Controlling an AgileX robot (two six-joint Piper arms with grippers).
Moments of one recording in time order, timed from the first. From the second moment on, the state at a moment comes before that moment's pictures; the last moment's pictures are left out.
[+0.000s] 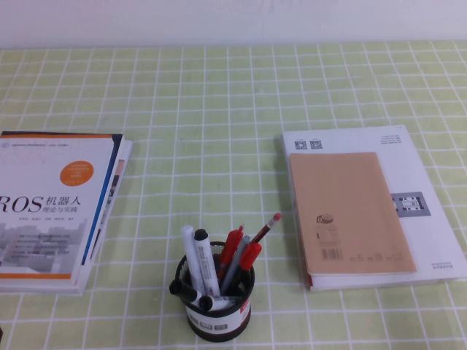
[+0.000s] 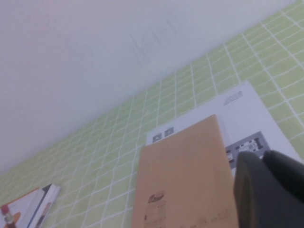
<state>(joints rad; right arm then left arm) 0.07 -0.01 0.03 0.89 0.19 -0.25 -0.05 -0.01 0.03 -0.16 0.38 0.07</state>
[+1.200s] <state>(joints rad) 0.26 0.85 -0.48 0.78 0.50 -0.41 -0.05 -0.01 0.03 -0.16 0.38 0.07</state>
